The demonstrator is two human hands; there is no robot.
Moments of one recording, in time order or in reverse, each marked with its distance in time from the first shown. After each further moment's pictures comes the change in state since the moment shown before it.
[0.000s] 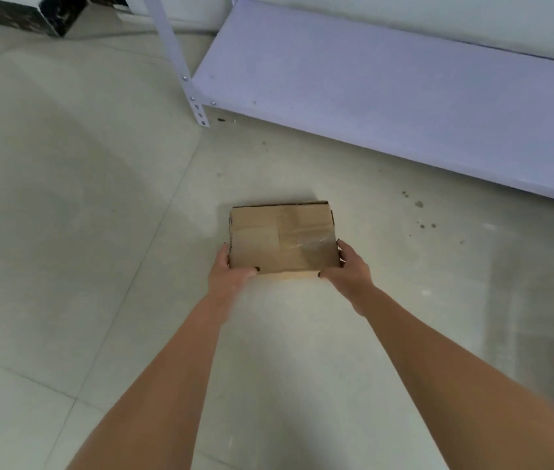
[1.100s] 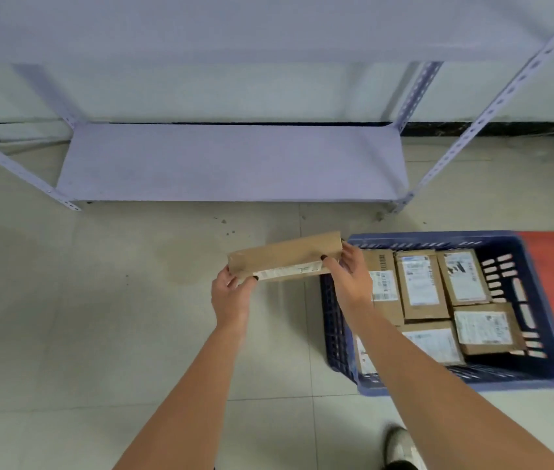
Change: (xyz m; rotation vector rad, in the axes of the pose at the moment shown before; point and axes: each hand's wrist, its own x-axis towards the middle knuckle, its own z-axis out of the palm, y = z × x) left_hand -0.438 0.129 0.253 -0.052 -0.101 0.167; right_hand -0.355 -0.001 -0.394 0.486 0.477 -0.103
